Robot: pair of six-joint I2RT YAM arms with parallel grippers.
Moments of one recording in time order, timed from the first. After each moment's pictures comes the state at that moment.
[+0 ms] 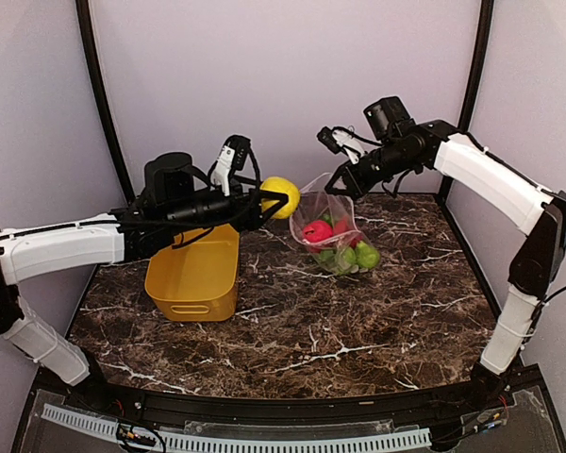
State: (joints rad) left arm -0.79 1.42 1.10 0.21 0.22 -0.16; right arm 0.59 1.78 1.85 -0.86 -0.38 -0.20
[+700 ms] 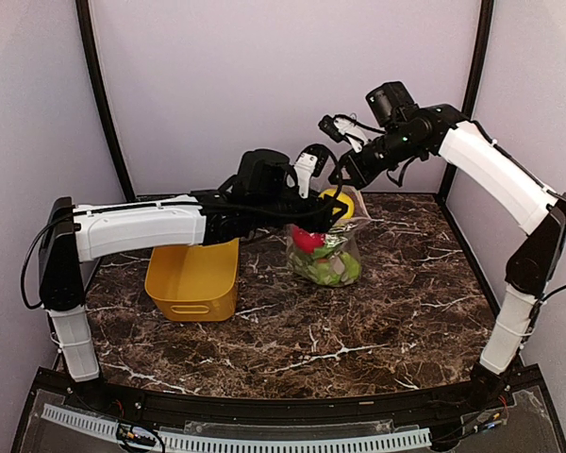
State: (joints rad) left arm -0.95 1.87 1.60 -0.01 0.01 -0.20; right arm 0.60 1.80 2.02 -1.01 -0.33 -0.22
